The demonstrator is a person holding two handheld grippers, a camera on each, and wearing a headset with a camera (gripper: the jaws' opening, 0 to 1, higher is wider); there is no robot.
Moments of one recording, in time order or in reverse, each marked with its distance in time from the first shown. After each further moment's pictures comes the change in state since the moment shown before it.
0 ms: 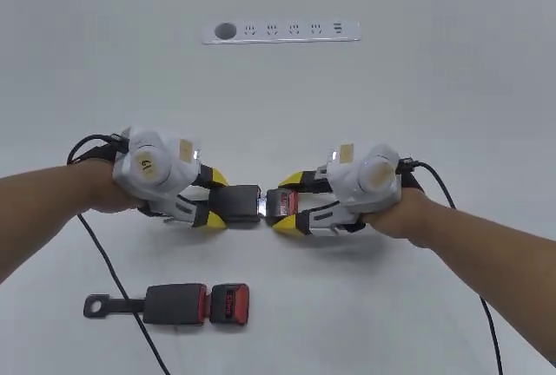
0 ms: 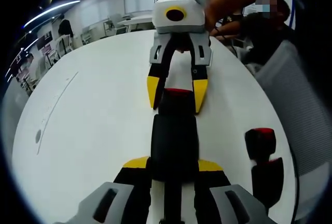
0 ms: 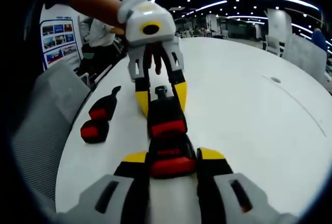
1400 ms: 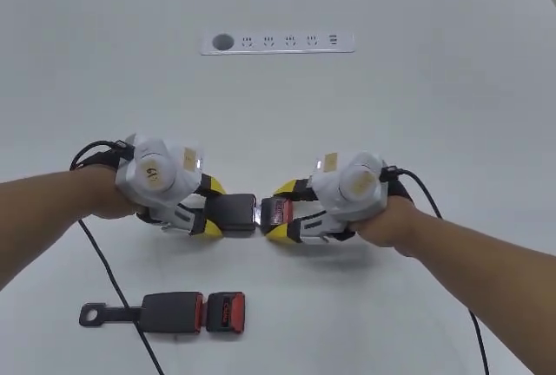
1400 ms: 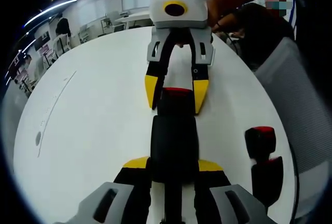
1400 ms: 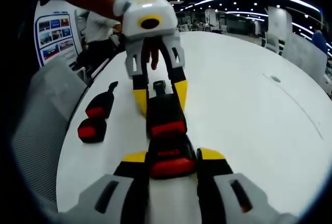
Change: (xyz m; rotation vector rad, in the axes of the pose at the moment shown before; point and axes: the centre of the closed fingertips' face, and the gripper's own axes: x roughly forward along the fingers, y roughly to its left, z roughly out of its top) left arm 0.001 -0.002 0.000 0.013 0.036 -0.003; right arm 0.002 0.002 -0.001 -0.010 0.061 -0.030
